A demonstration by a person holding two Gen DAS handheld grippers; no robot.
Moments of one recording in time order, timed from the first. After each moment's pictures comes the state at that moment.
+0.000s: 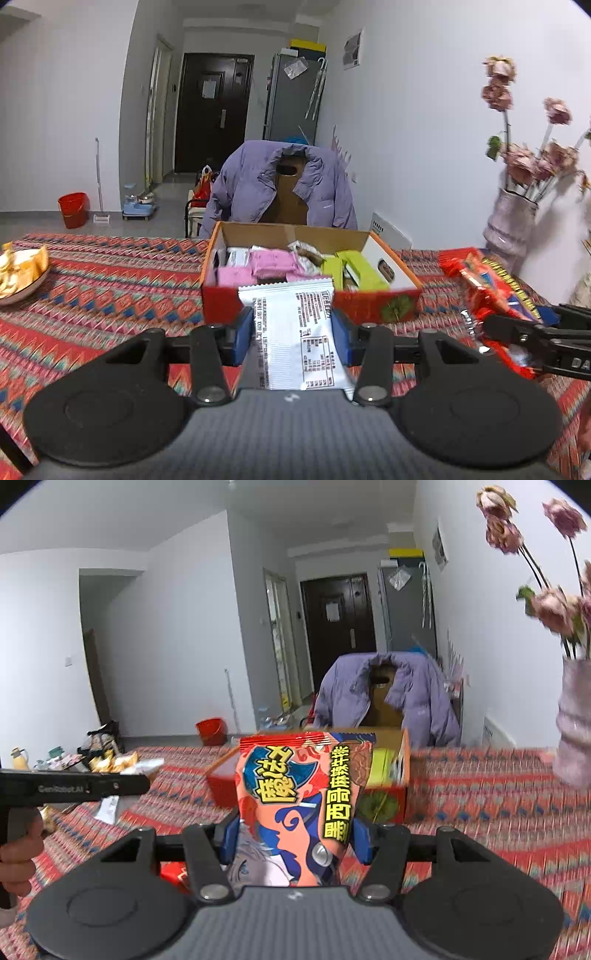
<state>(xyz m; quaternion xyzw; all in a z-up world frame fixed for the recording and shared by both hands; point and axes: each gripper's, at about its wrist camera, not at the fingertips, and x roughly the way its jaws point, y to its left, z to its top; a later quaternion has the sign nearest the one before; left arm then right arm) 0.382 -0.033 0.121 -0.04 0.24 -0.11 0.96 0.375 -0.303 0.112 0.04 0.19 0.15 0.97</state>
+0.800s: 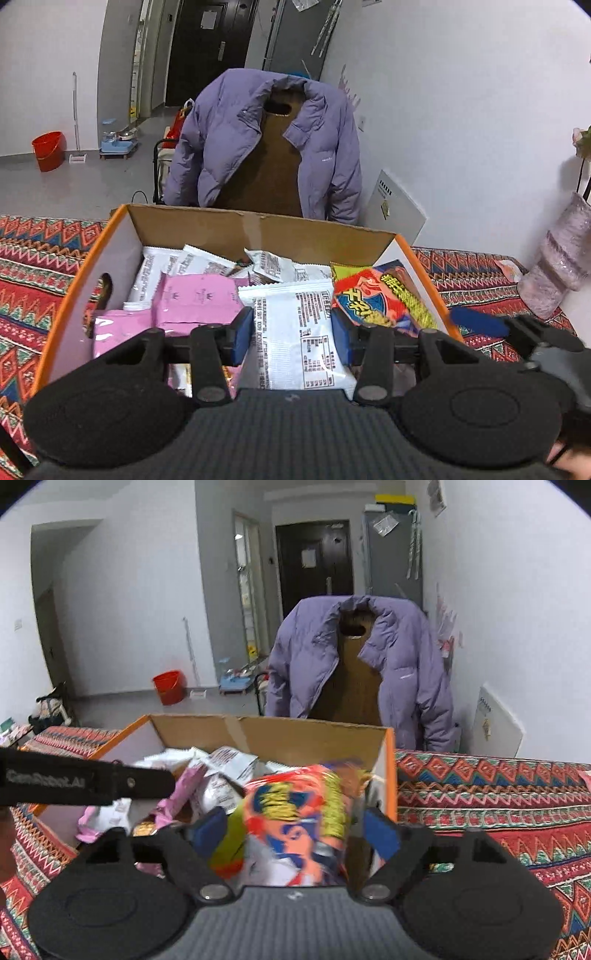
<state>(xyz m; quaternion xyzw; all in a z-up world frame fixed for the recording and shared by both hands) 0.631 -0.122 0.073 -0.06 0.35 -0.11 0.93 0.631 -0.312 0.048 0.03 0.28 0.10 0.95</state>
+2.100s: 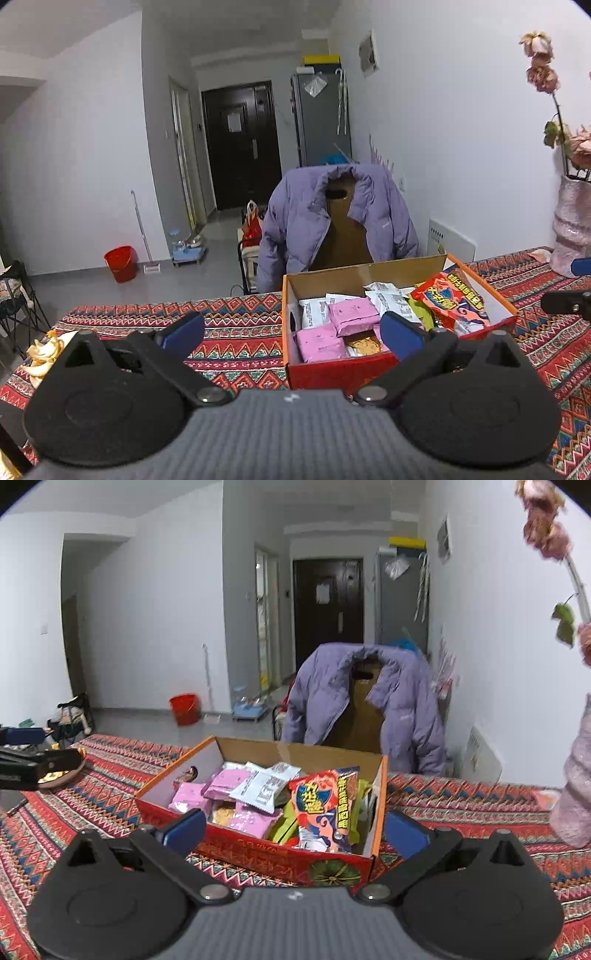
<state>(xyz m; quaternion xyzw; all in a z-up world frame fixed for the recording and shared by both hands) 0.437 -0.011 0.144 0.07 0.19 -0.03 0.98 0.467 -0.296 0.130 -0.02 0.22 0.11 0.97</state>
